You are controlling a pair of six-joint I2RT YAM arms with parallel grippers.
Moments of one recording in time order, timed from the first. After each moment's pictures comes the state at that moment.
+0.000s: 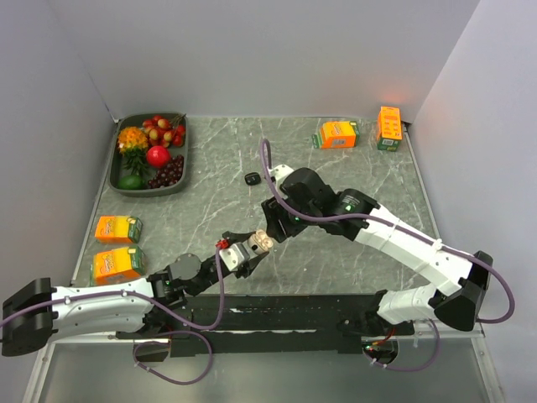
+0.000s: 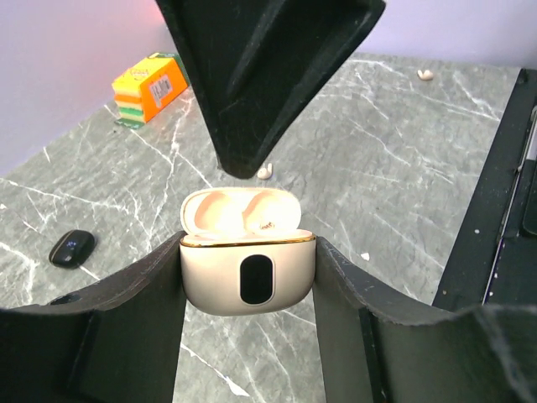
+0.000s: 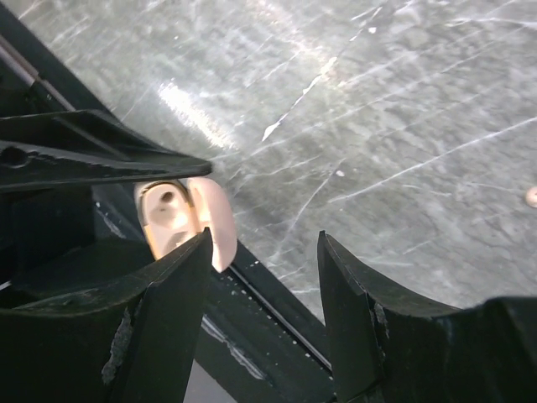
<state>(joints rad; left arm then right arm) -1.21 0.85 0.26 0.65 -0.22 0.19 0.93 1.29 1.30 -0.80 -0.02 0.28</state>
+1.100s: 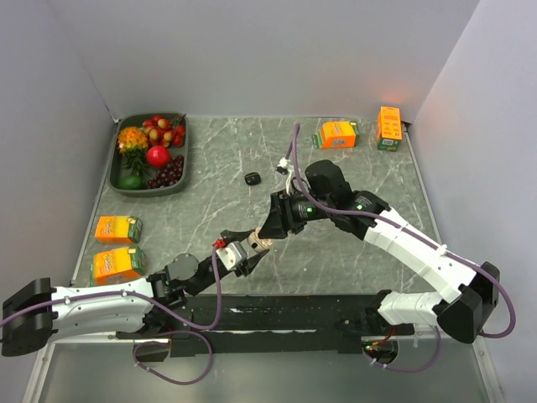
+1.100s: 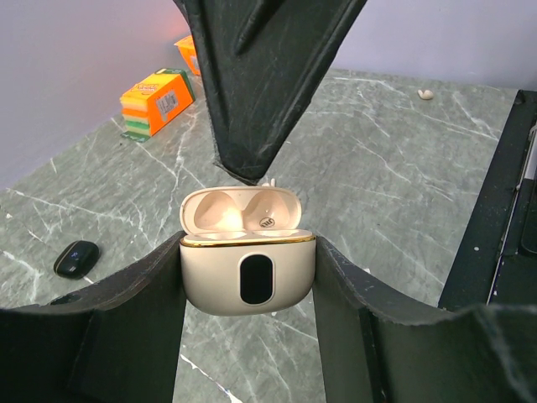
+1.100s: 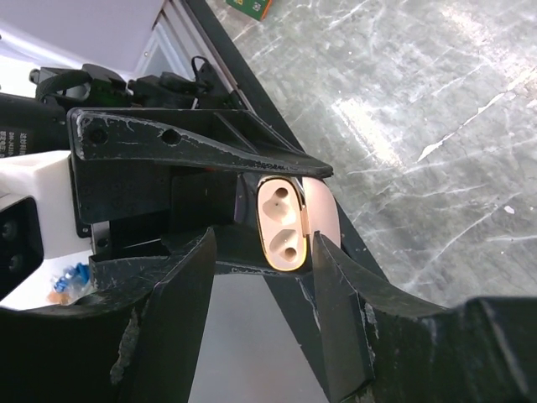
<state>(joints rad) -1.21 0.84 0.26 0.70 -0.23 0.19 0.76 1.21 1.14 -0.53 -0.57 0.49</state>
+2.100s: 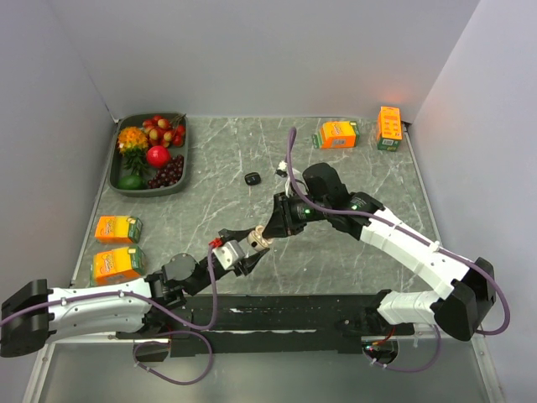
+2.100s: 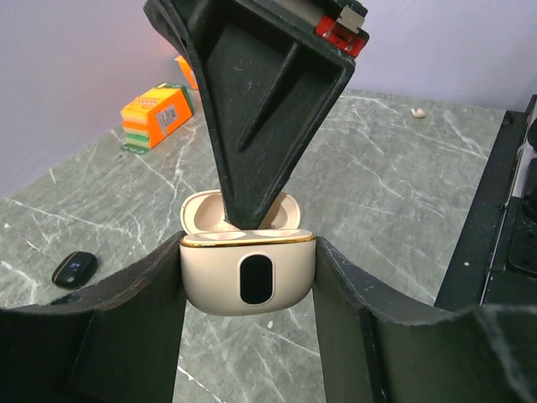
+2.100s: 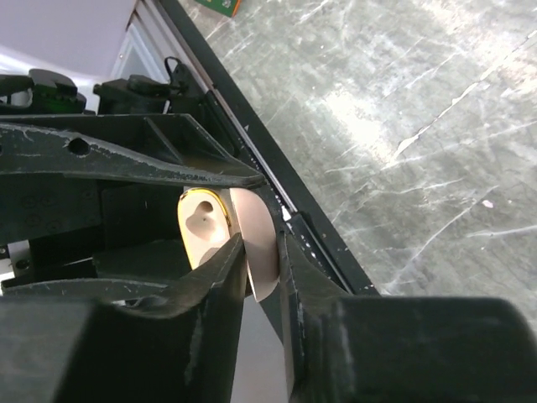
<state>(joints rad) -1.21 0.82 0.28 0.70 -0.22 0.18 0.74 1.23 1.09 -0.49 -0.55 0.47</state>
